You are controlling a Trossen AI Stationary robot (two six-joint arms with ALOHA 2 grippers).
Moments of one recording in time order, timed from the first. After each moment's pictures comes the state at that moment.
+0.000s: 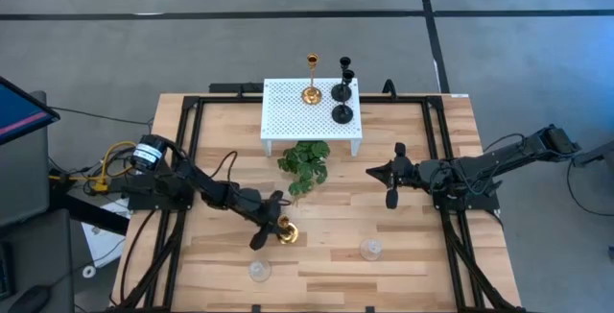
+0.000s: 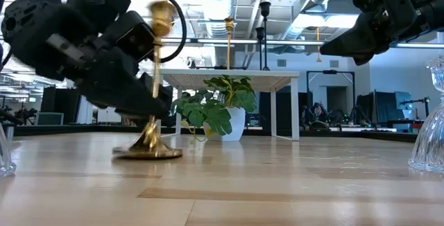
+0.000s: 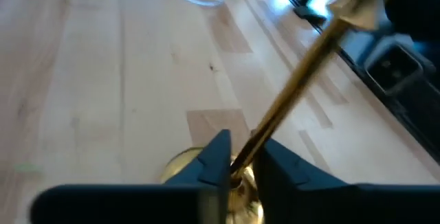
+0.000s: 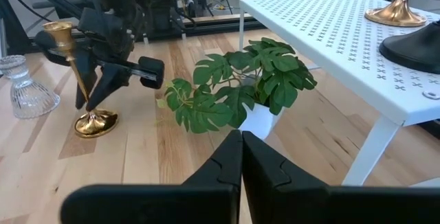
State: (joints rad) left arm -0.30 1.62 0.42 0.95 0.14 -0.20; right arm 0.24 0.75 0.24 0.21 0.47 0.16
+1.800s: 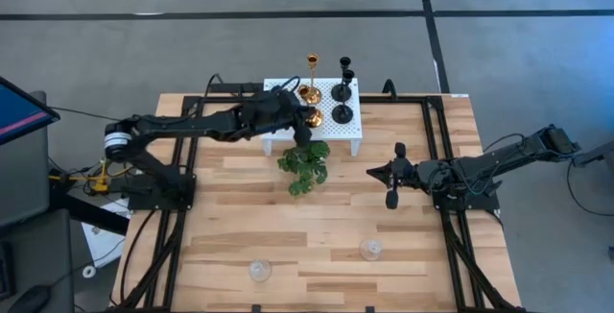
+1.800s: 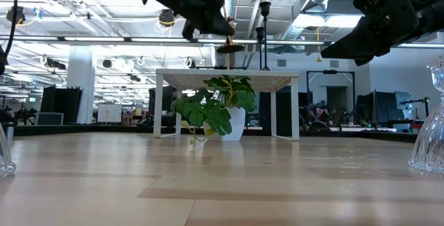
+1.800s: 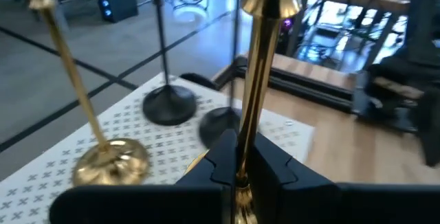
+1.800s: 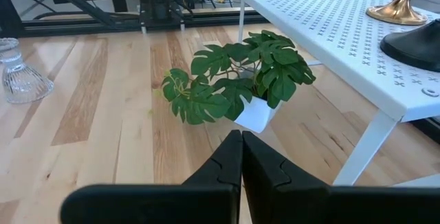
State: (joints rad) left arm 0.25 1.35 1.10 0.13 -0.21 -0.06; right arm 0.24 0.75 0.24 0.19 0.47 0.12
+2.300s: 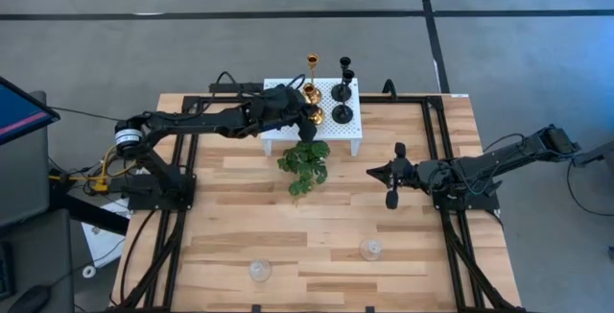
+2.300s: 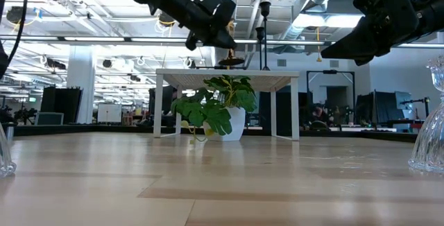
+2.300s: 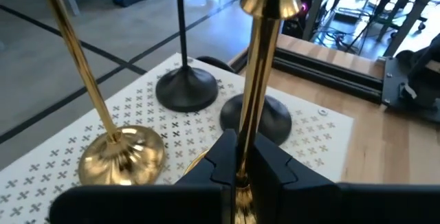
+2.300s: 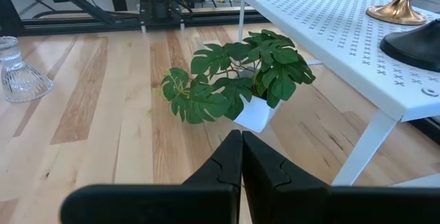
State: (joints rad) left arm 0.30 1.44 1.13 0.13 -0.21 -0.06; right arm 0.24 0.75 0.24 0.18 0.47 0.12
